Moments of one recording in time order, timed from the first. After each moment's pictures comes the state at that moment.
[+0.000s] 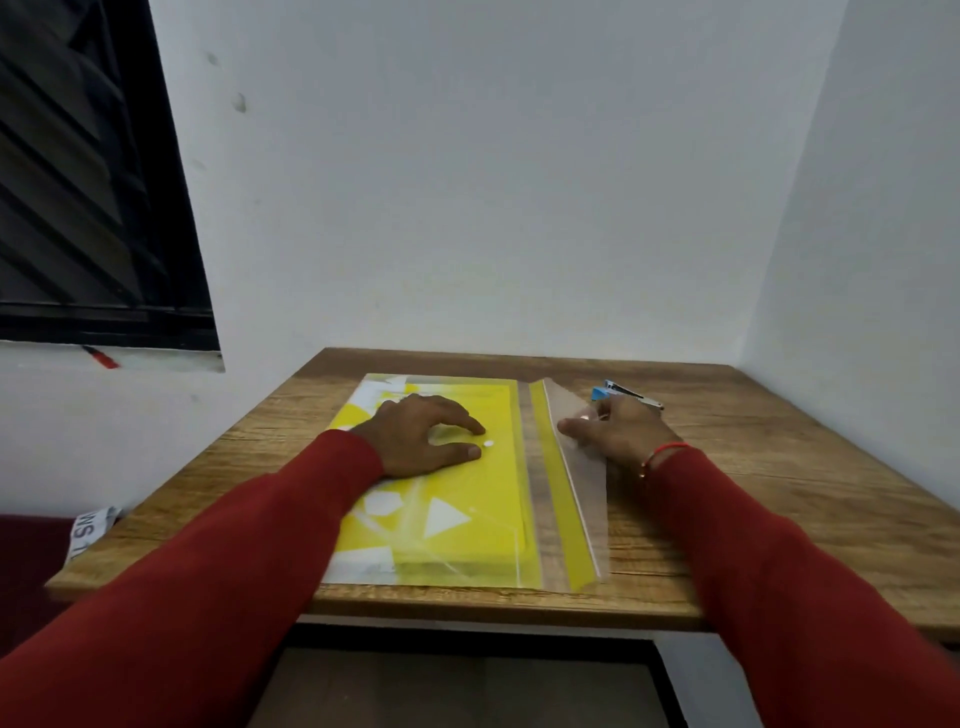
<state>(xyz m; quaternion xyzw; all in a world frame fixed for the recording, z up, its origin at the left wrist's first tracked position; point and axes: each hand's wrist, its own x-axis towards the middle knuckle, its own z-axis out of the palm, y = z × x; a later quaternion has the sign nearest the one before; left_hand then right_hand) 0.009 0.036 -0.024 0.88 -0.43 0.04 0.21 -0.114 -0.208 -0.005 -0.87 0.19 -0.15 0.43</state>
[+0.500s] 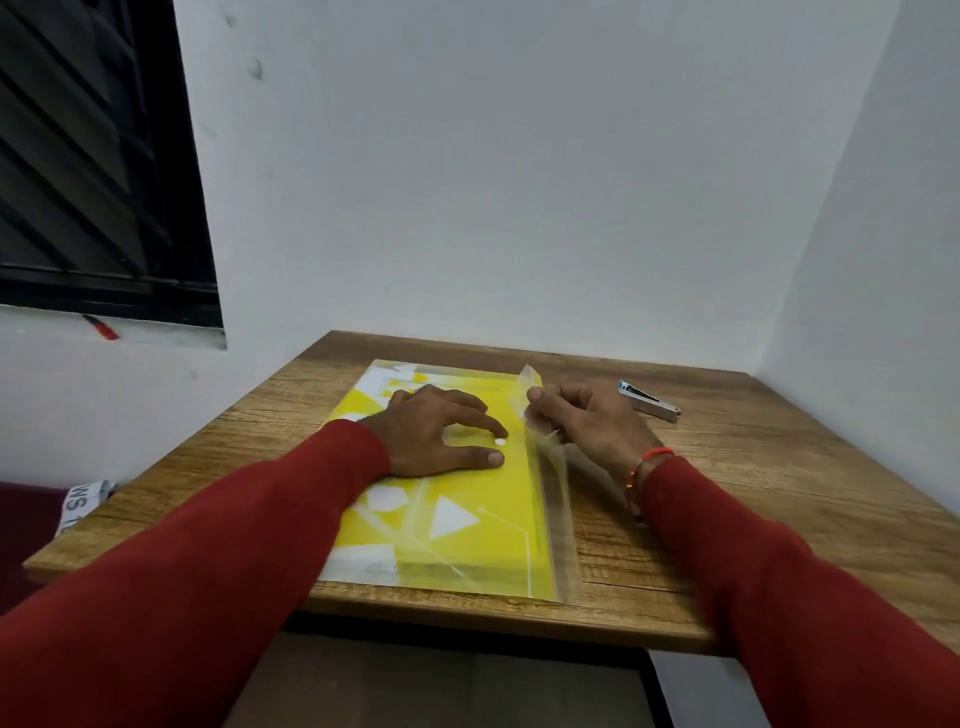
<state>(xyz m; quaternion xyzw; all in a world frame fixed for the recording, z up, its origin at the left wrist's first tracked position) 0.001 0.033 -0.023 0.88 -0.45 0.03 0.16 -0.100 -0.169 -0.006 -0.84 0.03 -0.17 0.52</state>
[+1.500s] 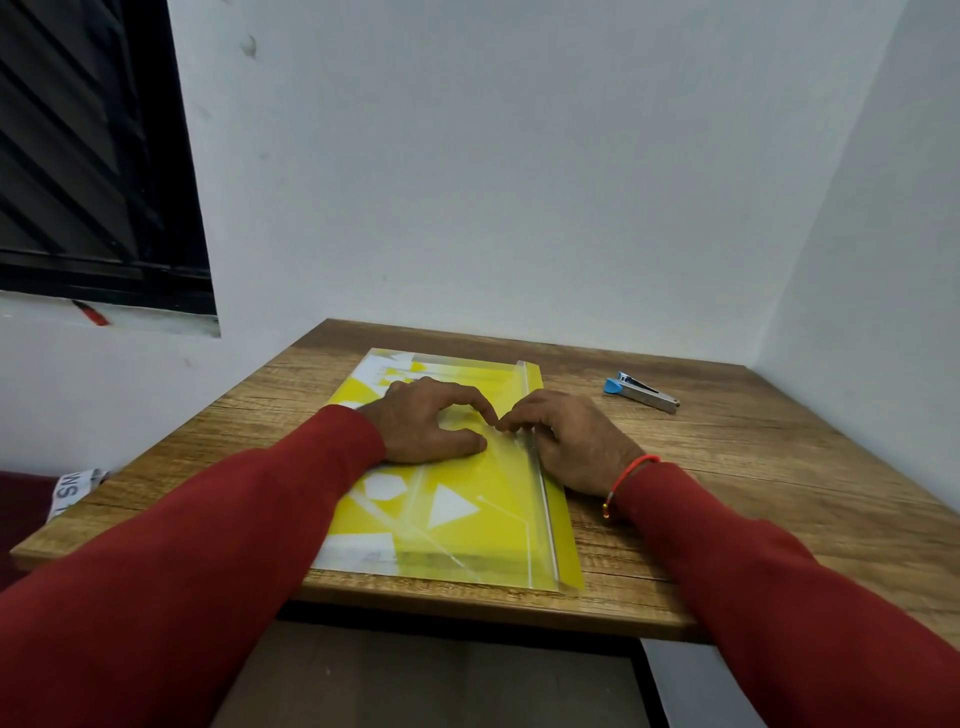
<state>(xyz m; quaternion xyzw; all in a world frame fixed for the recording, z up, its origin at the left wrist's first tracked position) 0.004 0.035 -0.026 0.87 -0.44 -0.01 0.25 -0.098 -0.165 -0.019 -0.96 -0.15 -0.19 0.13</state>
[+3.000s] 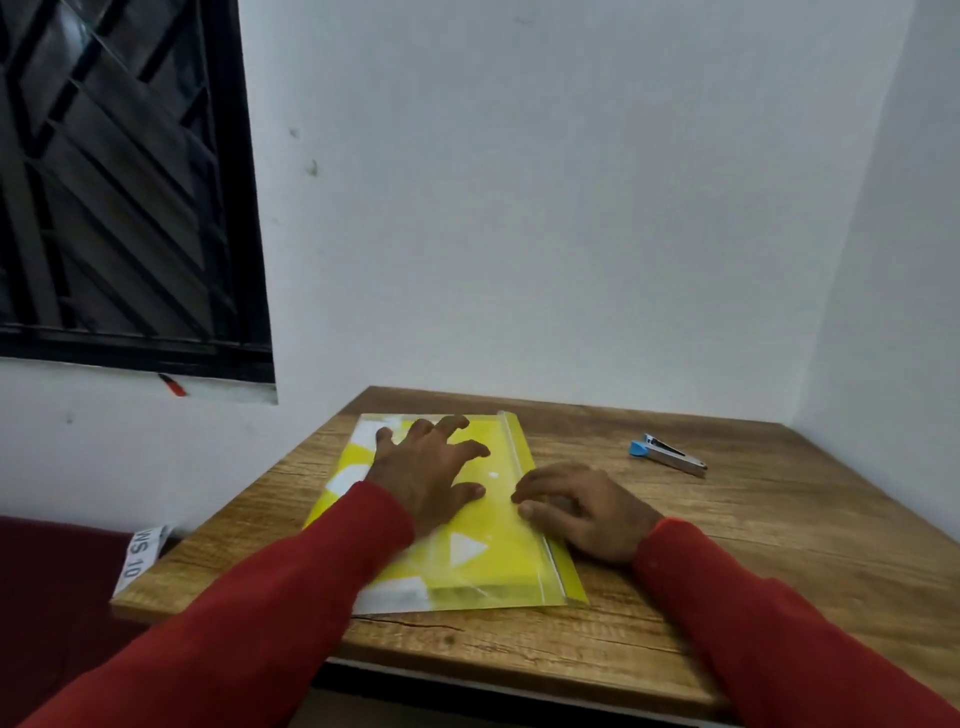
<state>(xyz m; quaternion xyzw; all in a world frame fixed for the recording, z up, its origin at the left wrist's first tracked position) -0.042 0.049 -0.001 0.95 -0.28 0.13 0.02 -0.092 -0.183 -0.032 -0.94 -0.21 -0.16 0.22</state>
